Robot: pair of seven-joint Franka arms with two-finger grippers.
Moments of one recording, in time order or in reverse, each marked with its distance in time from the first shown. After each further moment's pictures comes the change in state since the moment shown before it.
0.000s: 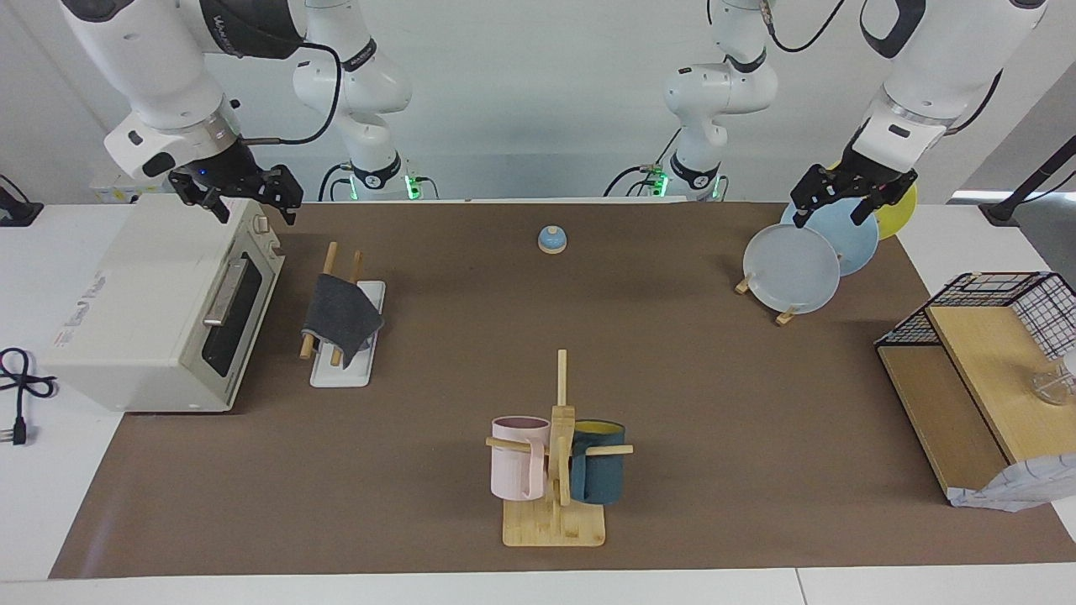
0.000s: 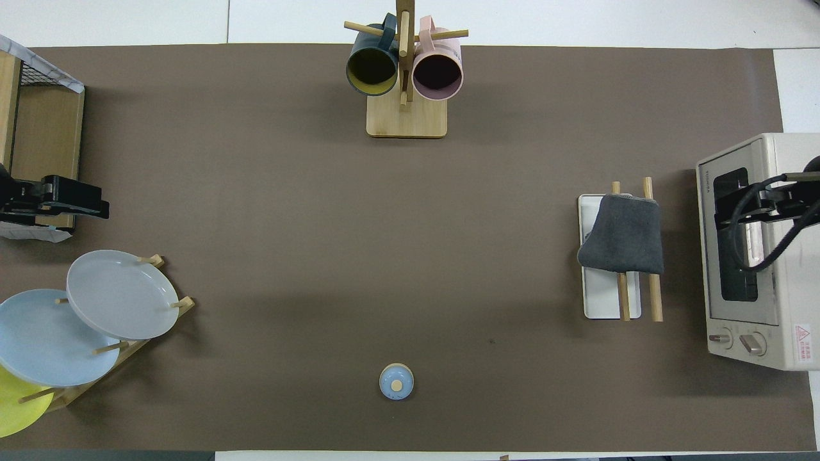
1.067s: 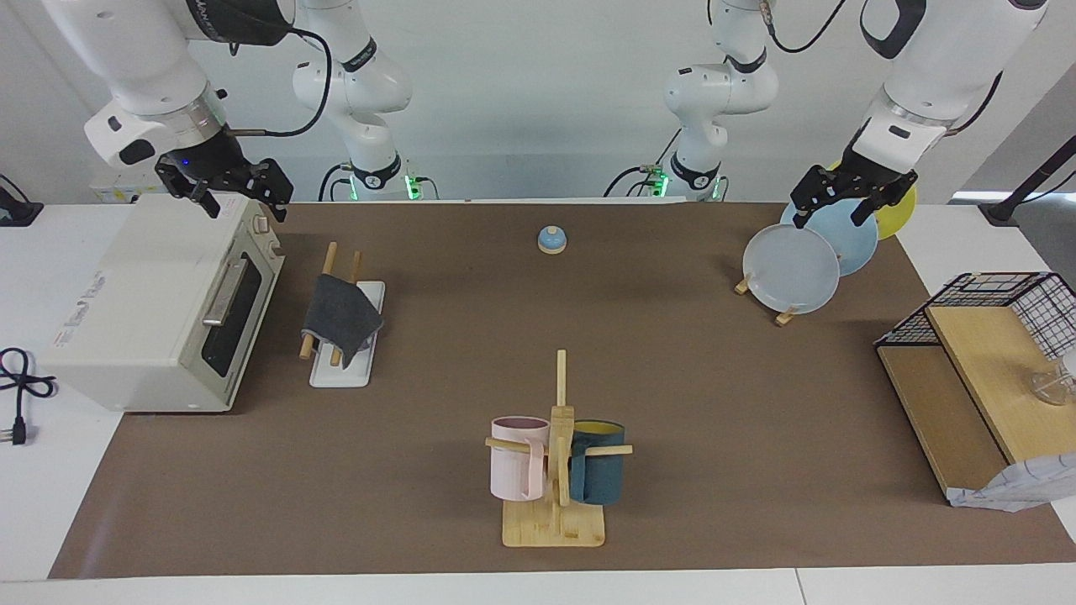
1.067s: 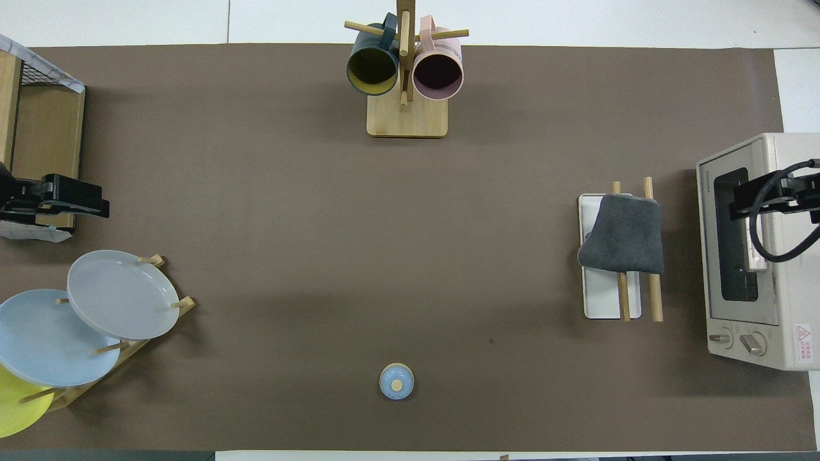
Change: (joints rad) left arm 0.000 0.000 0.000 0.000 0.000 0.000 0.000; right arm 0.010 -0.001 -0.039 0.043 0.014 -0.016 0.024
